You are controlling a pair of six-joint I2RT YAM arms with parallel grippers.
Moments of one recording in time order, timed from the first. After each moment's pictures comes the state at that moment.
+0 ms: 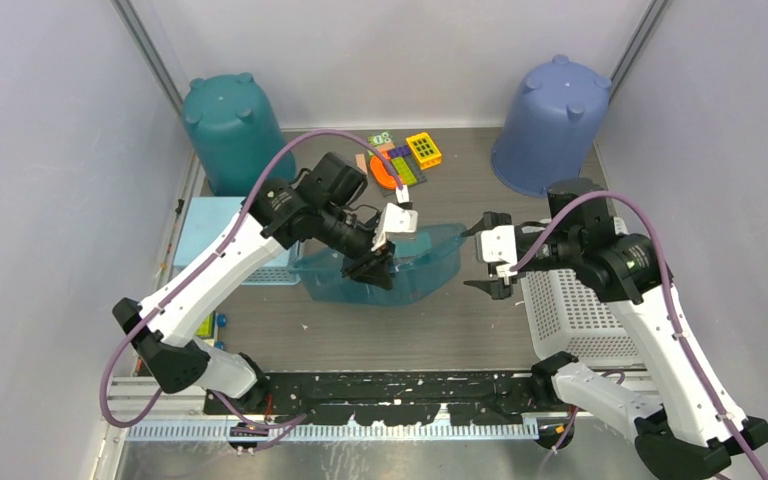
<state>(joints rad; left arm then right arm) -0.81 1.42 1.64 -1.17 0.76 0.58 0.43 0.94 1.32 -1.05 -0.82 -1.09</state>
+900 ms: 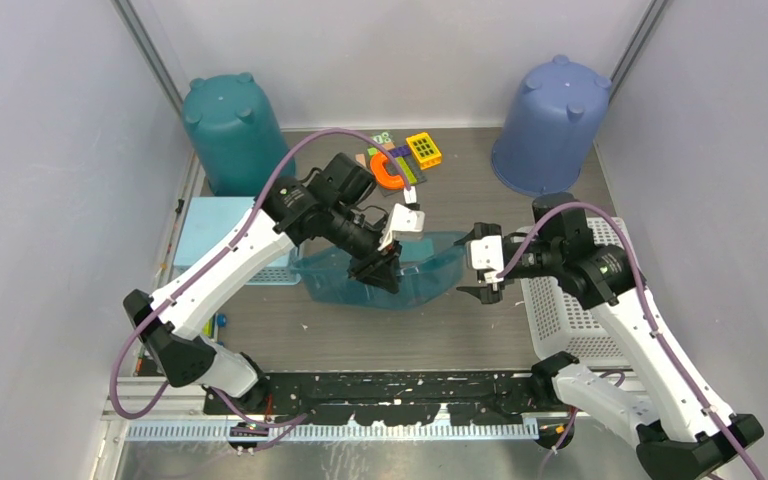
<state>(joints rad) -0.81 1.47 1.65 -1.16 0.82 0.57 0.42 0.90 1.08 -0.86 -0.83 -1.07</state>
